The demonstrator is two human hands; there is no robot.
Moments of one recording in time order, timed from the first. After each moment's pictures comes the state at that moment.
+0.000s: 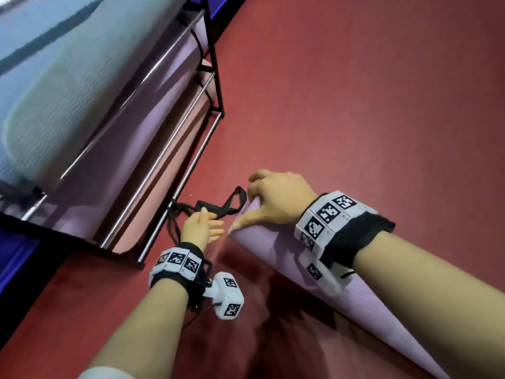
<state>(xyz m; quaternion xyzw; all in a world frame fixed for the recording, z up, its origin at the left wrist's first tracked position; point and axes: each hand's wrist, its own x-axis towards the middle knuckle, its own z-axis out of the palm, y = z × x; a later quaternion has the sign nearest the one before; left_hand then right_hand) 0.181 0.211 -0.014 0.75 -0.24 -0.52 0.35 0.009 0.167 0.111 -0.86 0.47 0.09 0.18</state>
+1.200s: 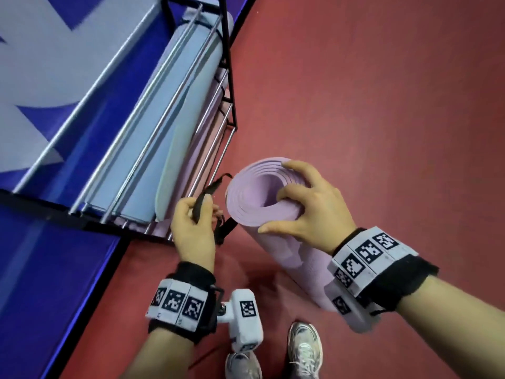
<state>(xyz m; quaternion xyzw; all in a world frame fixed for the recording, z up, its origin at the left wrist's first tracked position) 0.178 0.251 0.309 0.72 -0.30 -0.32 0.54 -0.008 0.212 0.357 -0.81 0.51 -0.22 0.22</state>
